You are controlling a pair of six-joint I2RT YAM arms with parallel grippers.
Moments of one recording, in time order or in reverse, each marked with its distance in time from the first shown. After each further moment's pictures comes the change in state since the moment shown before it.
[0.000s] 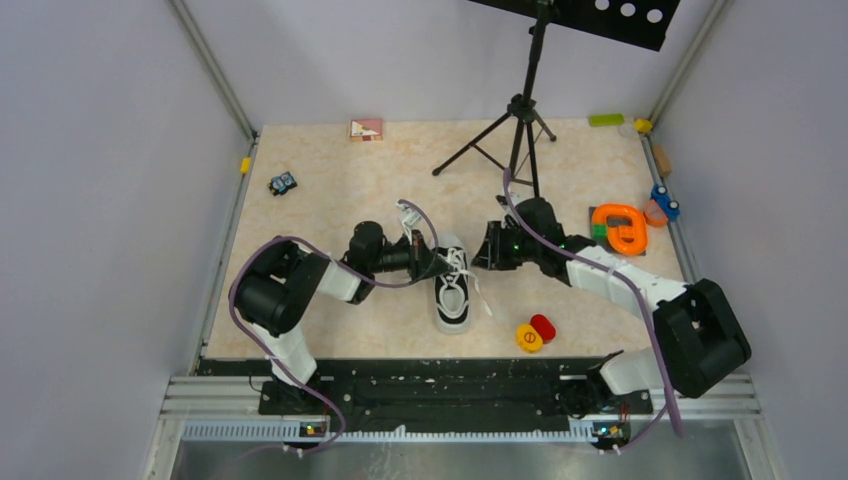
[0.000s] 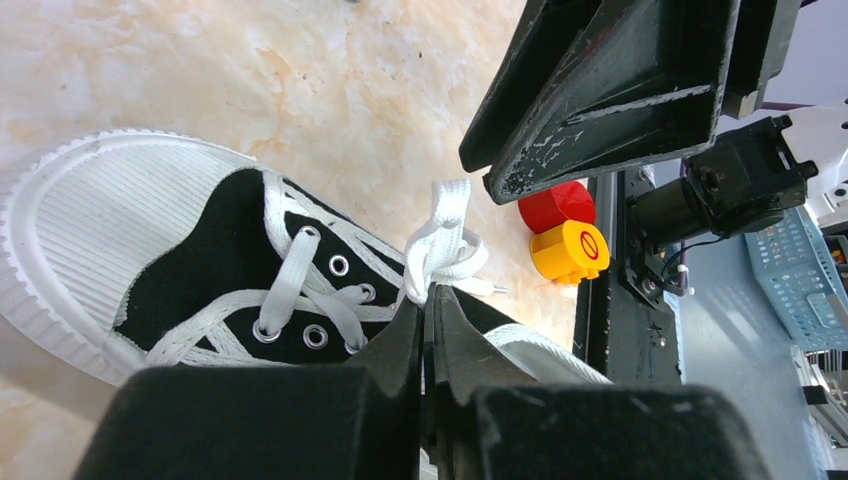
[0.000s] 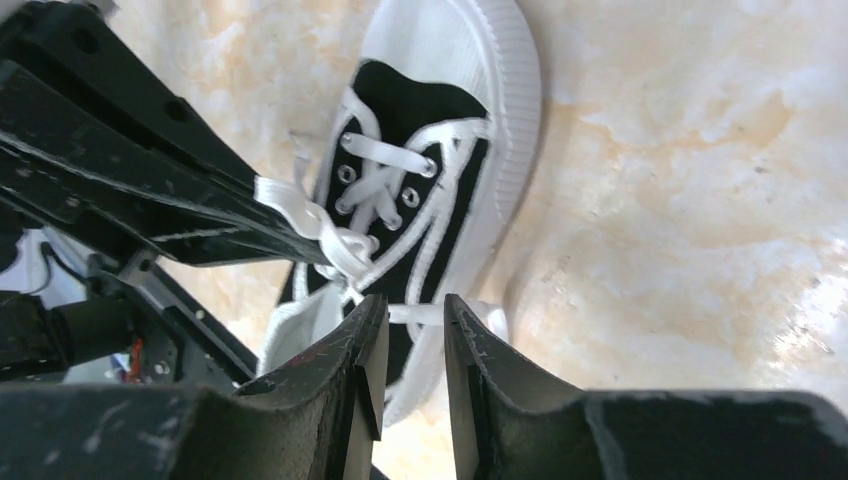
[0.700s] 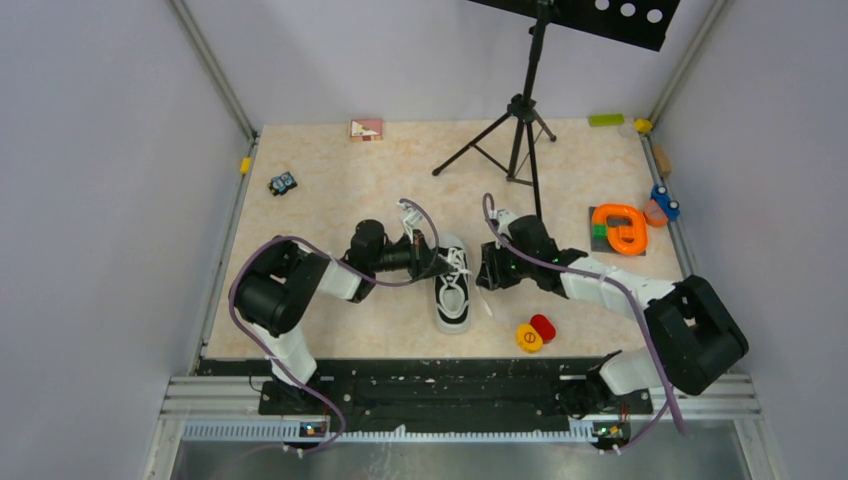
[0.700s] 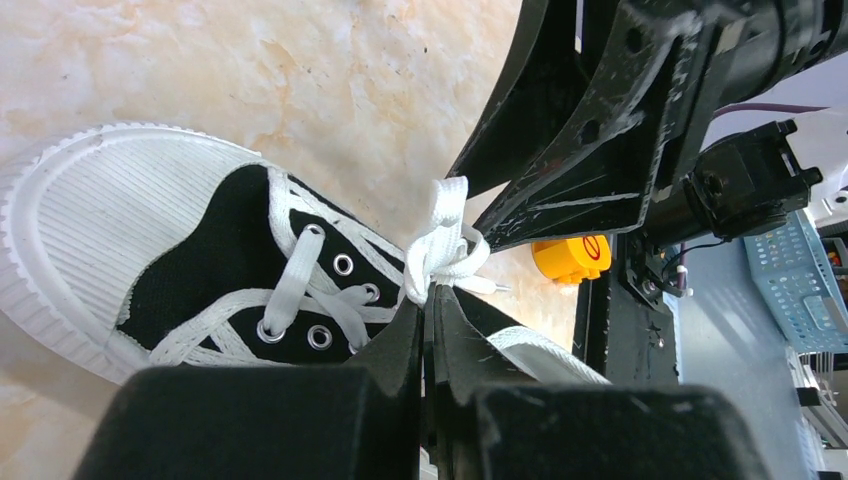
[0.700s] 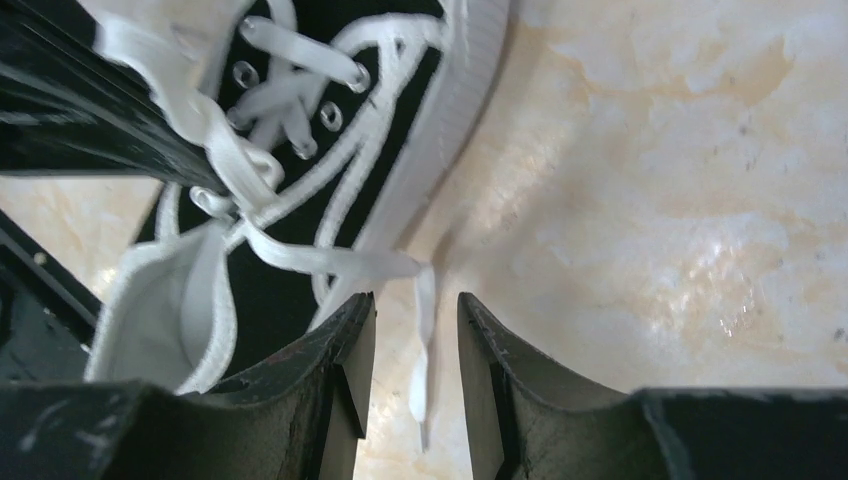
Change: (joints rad) left arm -0.001 0.000 0.014 -0.038 -0.003 0.001; right arm 0.051 0.009 -0.096 0.031 0.089 -0.217
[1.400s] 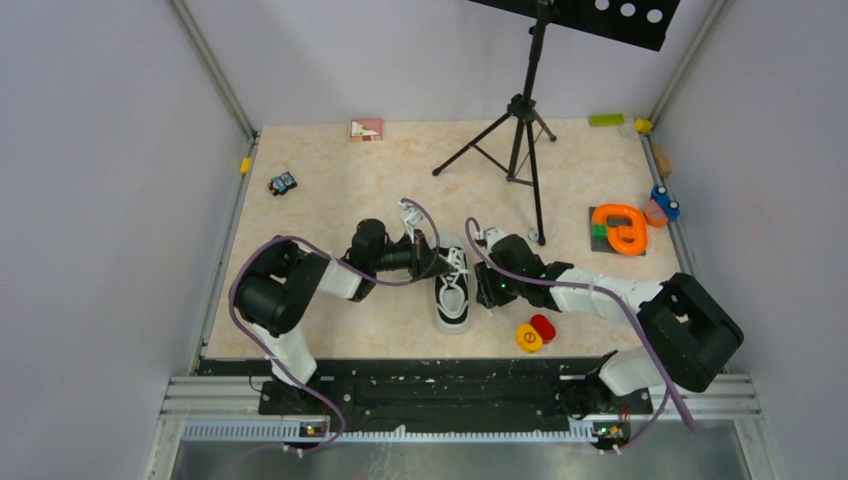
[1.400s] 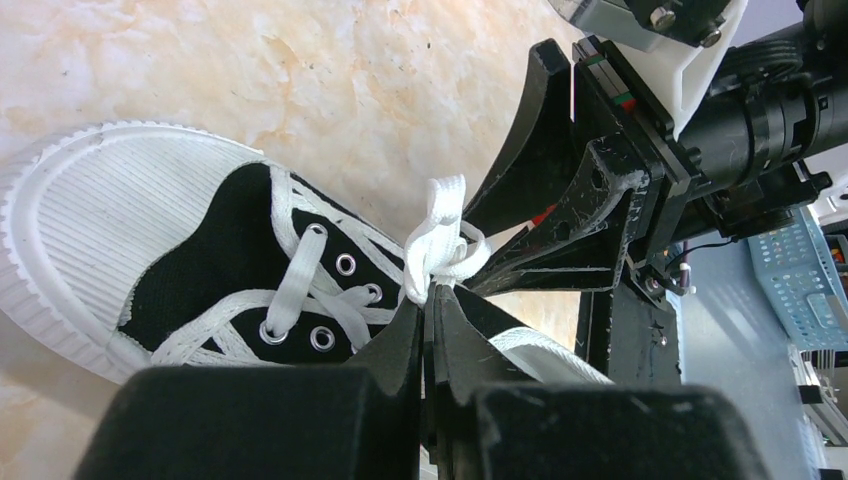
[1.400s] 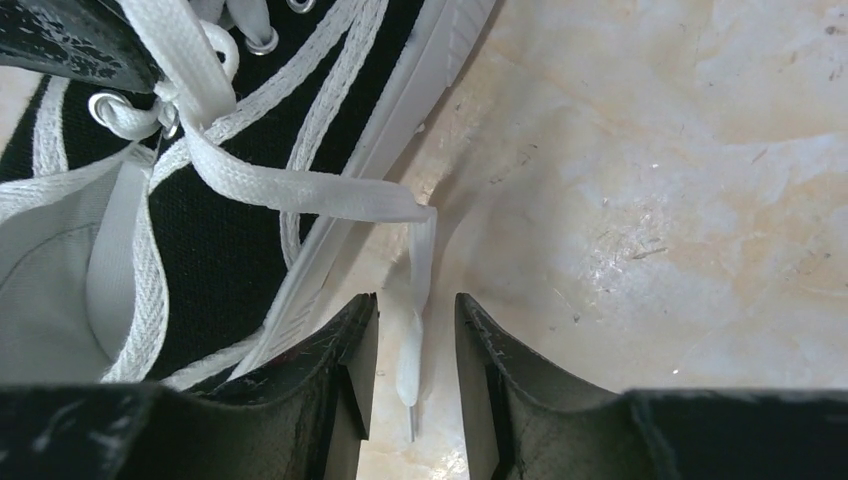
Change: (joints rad) left arm -0.002 0.000 0.012 -0.032 0.000 0.014; right arm 0.128 0.023 -0.068 -0.005 0.163 0.001
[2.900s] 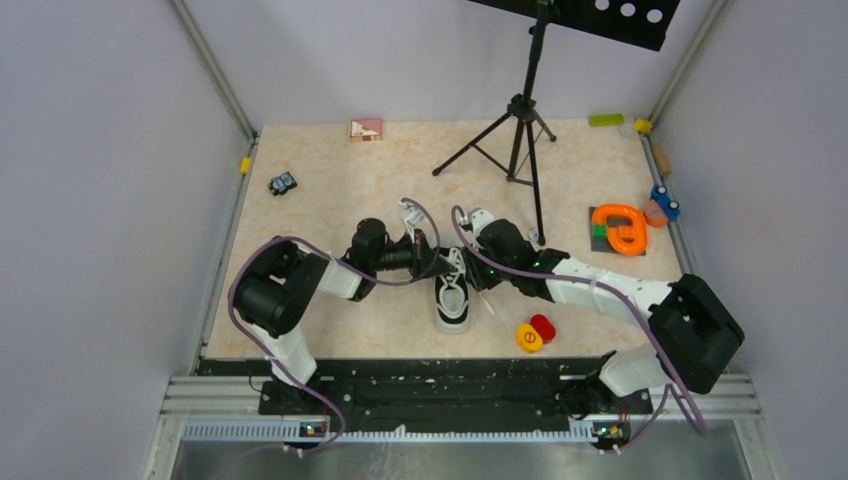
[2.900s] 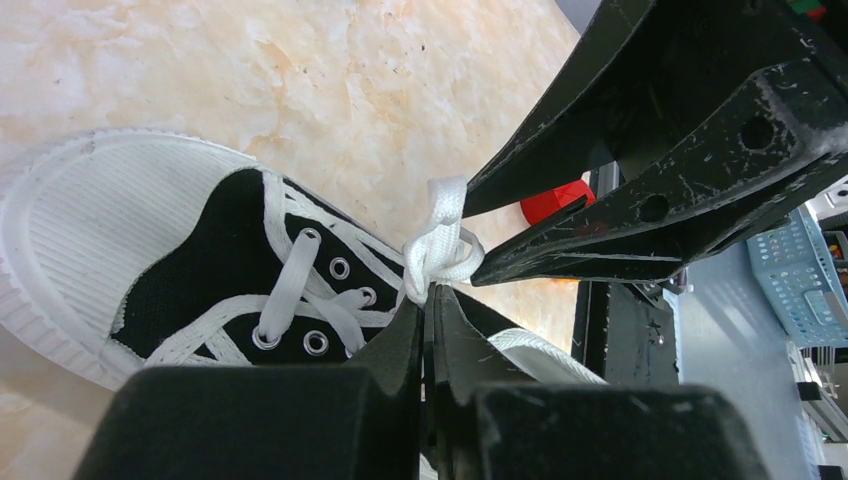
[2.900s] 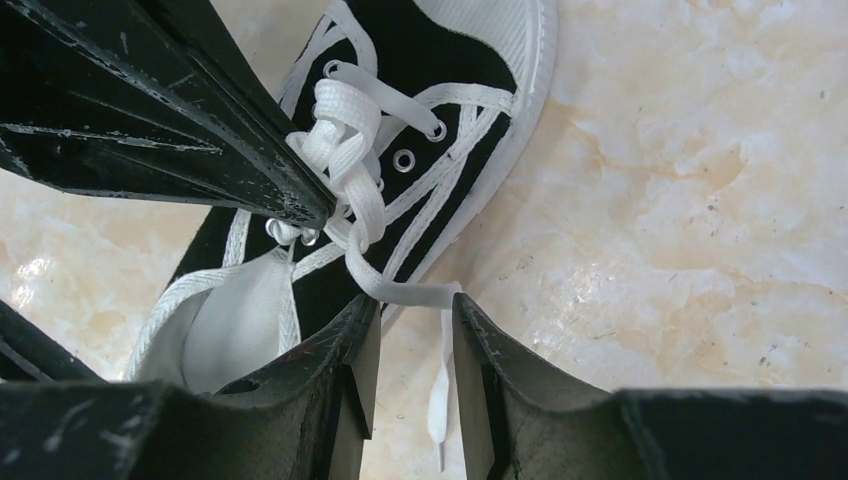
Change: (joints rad) left arm -0.003 -0.006 0.003 -0.004 0.004 0.001; right arm 0.068 -0.014 0.161 -0.061 0.111 -0.090
